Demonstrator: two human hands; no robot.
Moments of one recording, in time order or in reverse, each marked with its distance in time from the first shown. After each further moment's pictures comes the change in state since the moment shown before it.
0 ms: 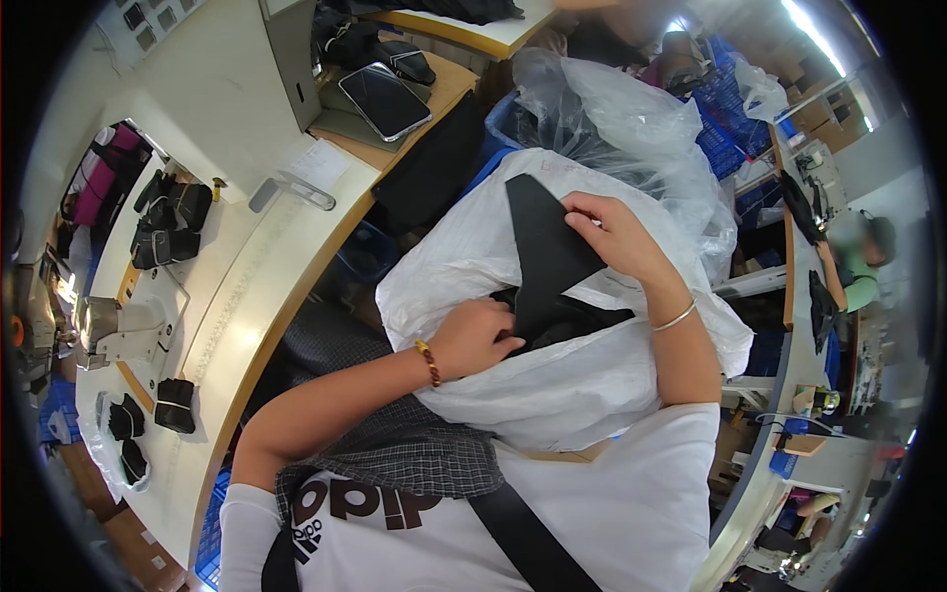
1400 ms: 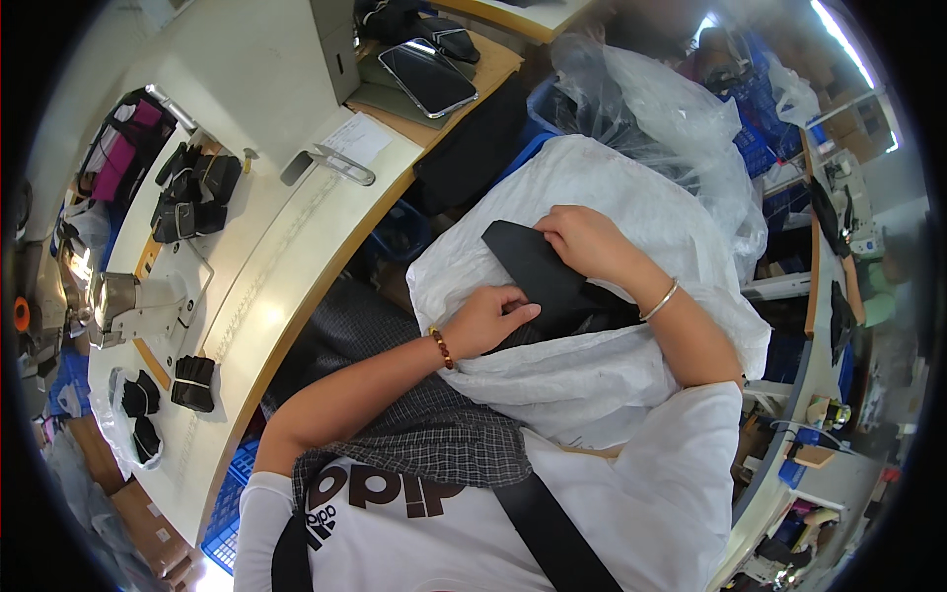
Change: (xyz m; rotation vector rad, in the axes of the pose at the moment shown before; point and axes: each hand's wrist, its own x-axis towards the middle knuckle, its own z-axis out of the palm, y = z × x) left_hand -0.025 -0.033 0.006 -0.440 0.051 -0.450; right_hand 0.030 0.005 0.080 -0.340 -0.258 -0.083
